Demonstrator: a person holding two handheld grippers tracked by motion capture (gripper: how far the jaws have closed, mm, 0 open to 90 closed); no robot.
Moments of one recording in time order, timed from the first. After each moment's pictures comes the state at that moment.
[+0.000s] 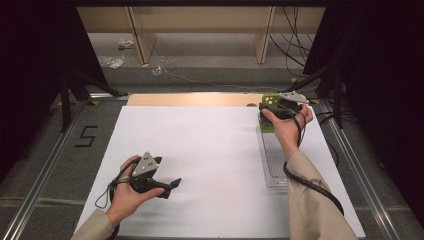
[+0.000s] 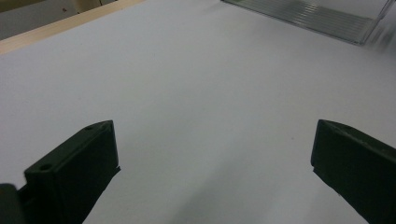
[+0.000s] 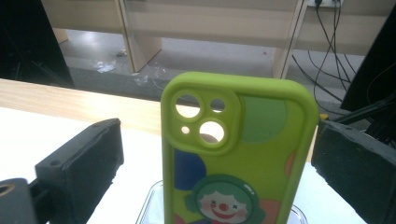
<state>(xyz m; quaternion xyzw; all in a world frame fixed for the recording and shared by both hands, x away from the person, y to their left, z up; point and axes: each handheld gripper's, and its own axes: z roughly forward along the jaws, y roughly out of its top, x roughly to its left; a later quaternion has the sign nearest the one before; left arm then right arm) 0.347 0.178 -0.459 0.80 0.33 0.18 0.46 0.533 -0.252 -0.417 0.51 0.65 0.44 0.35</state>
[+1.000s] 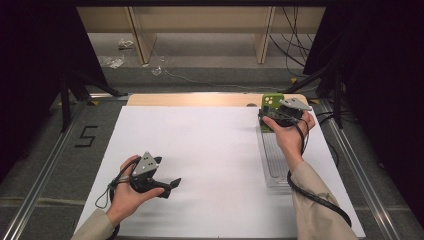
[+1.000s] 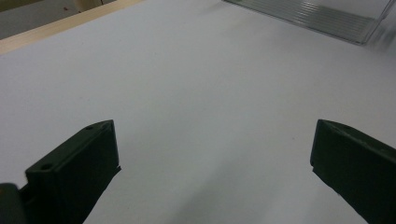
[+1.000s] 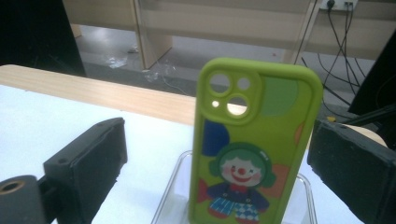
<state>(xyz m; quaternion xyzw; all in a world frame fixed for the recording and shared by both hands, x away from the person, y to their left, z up) 0.347 0.178 -0.458 0.80 0.33 0.18 0.46 0.500 -0.248 -0.412 0.49 0.67 0.44 0.34</state>
